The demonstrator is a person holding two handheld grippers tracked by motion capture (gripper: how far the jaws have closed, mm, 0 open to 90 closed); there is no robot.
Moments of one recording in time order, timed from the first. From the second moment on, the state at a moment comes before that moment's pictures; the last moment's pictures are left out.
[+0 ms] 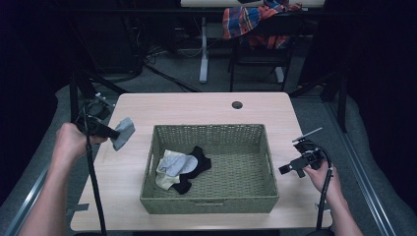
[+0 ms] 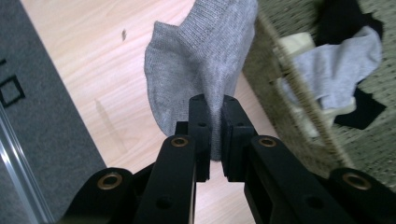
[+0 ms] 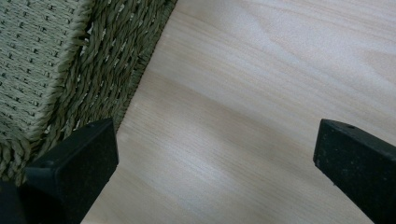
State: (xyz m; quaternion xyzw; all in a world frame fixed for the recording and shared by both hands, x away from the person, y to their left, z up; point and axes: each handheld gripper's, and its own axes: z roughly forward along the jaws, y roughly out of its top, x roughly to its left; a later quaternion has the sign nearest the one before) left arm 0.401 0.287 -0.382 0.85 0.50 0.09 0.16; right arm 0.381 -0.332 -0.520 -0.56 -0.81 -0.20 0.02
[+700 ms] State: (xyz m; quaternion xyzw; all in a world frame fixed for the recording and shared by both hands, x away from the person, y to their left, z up) left arm 0.398 0.321 -0.474 0.80 0.58 0.05 0.15; right arm 0.382 -0.332 -0.520 -0.55 -0.81 -0.20 0.02
